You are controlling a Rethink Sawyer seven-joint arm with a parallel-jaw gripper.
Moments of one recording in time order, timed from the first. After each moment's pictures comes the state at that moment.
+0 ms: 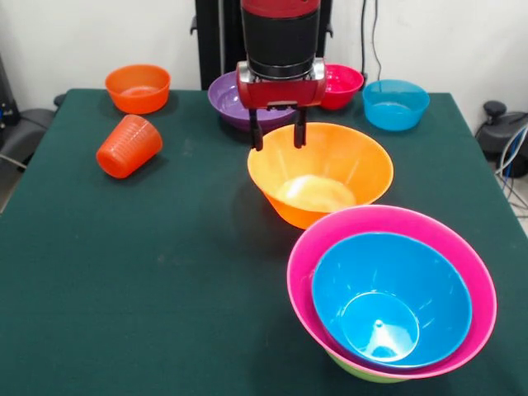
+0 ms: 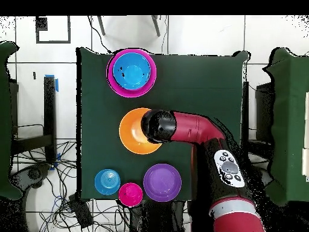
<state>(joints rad) -0.38 -0.66 0.16 1.70 -0.15 0.58 1.57</state>
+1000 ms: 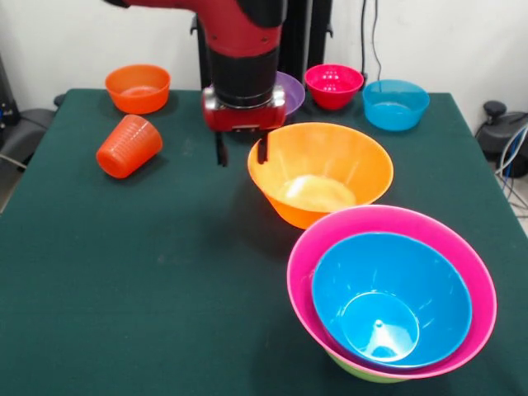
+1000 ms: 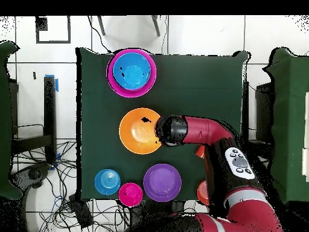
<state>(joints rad) -0.47 -0.56 0.18 1.66 -0.30 0.58 1.57</state>
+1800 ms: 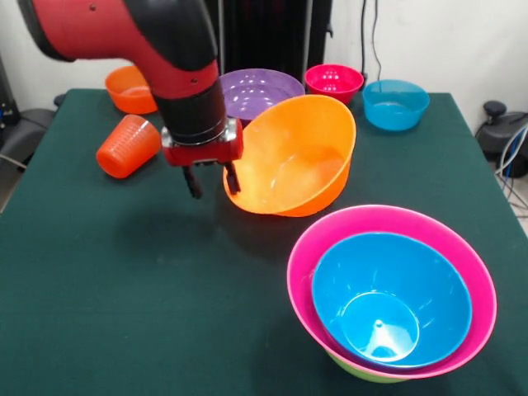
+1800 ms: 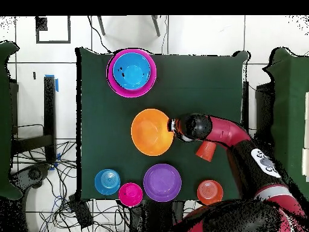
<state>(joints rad) -0.72 -0.42 0.37 1.61 -0.33 0.58 1.57</state>
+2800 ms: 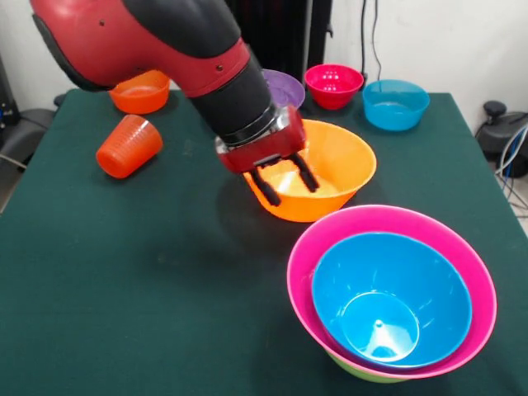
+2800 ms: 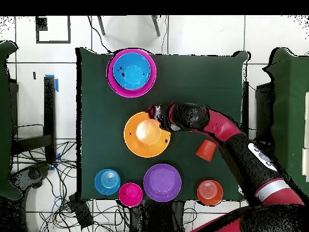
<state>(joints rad) -0.85 -0.37 0.69 1.67 -0.24 0.60 1.57</state>
